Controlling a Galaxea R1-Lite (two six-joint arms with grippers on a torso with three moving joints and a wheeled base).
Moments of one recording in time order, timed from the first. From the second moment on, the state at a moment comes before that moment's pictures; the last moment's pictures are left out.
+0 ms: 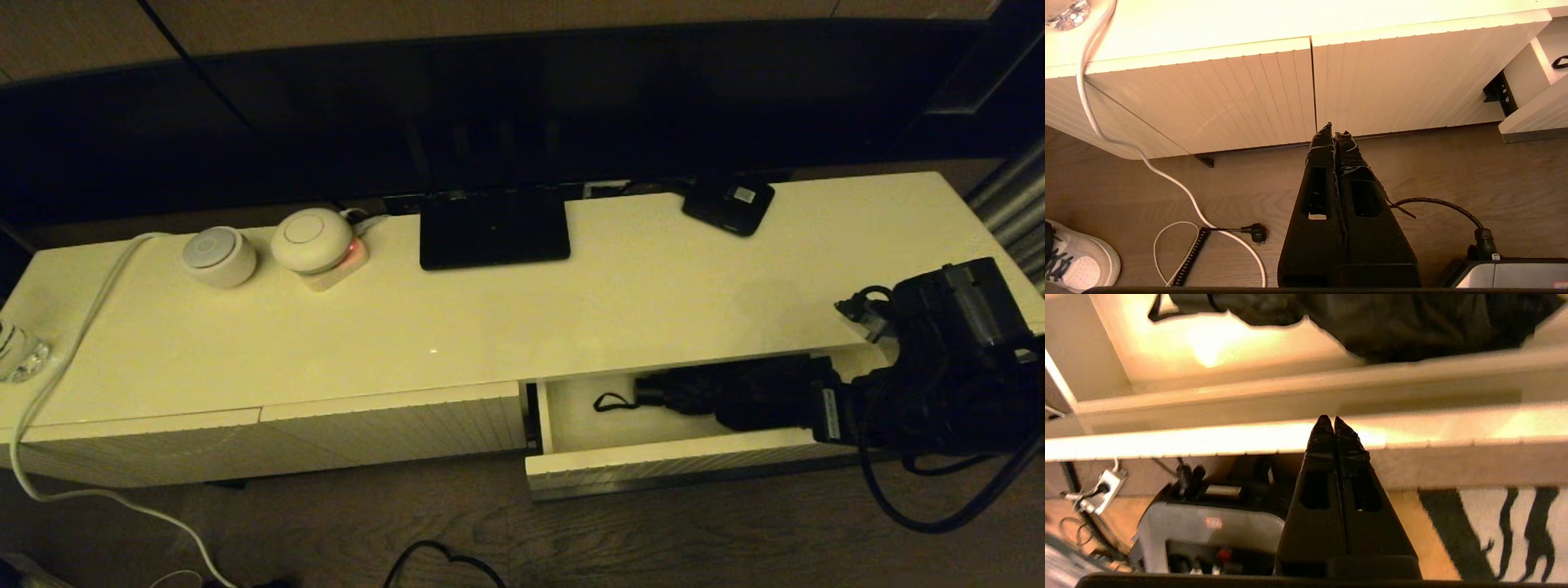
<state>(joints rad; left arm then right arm) 0.00 0.00 0.00 0.00 0.00 0.02 0.24 1.56 -0.88 0.10 -0.01 0.33</state>
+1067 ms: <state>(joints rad) 0.00 0.00 0.00 0.00 0.00 0.02 0.25 1.58 -0.80 -0.02 -0.03 0.25</state>
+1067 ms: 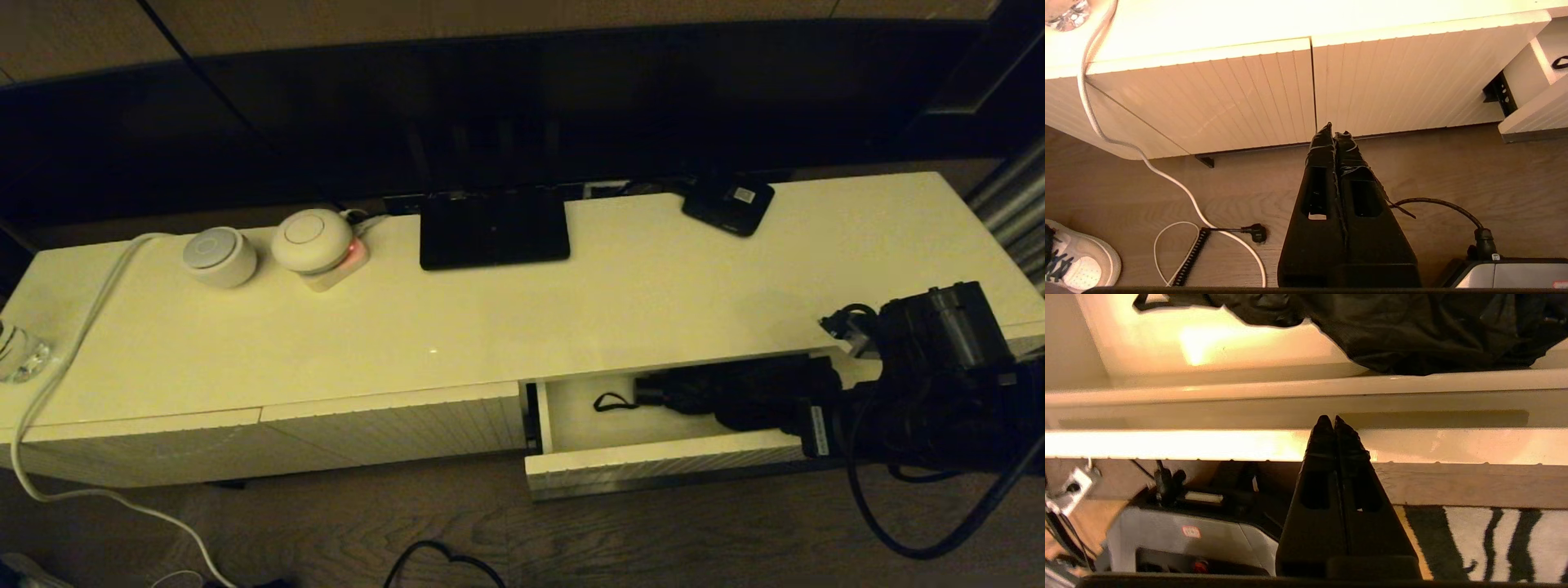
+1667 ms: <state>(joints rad) 0.00 0.00 0.00 0.00 0.00 0.02 0.27 1.53 -0.80 -0.03 -0.05 0.22</state>
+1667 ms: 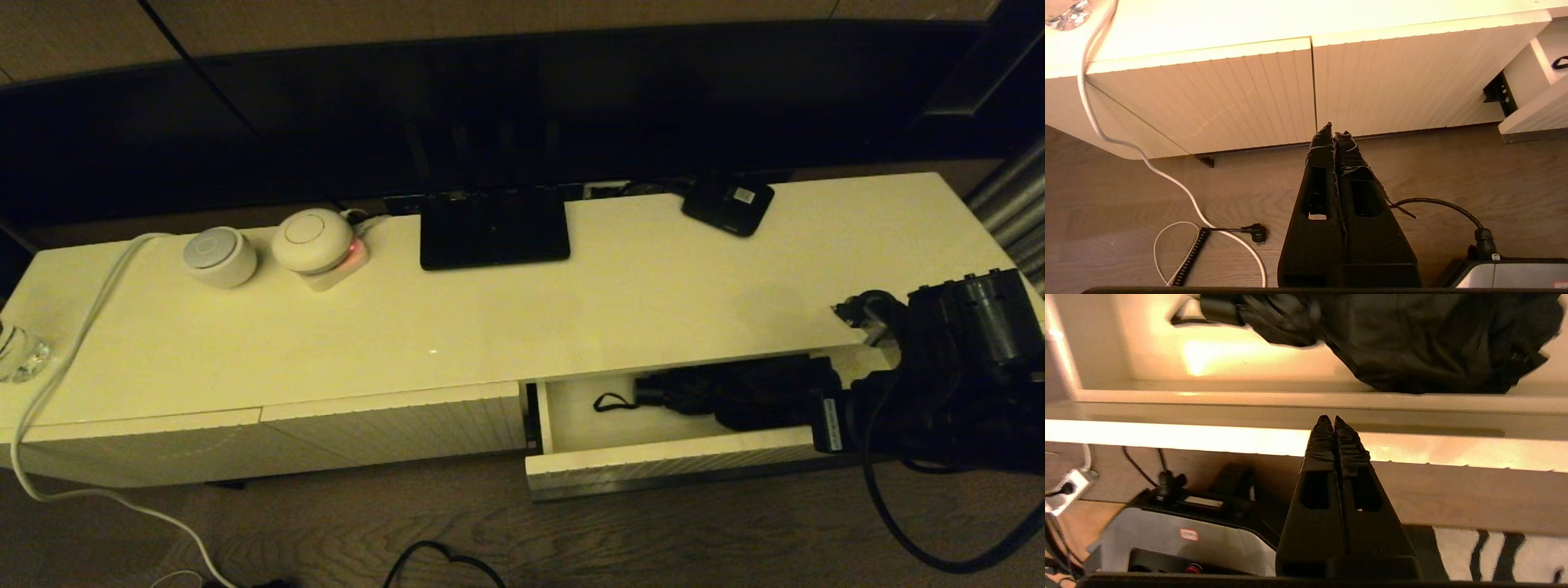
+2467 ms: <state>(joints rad) 0.00 0.00 0.00 0.00 0.00 0.02 0.23 1.68 -0.73 -0.25 -0.12 0.19</state>
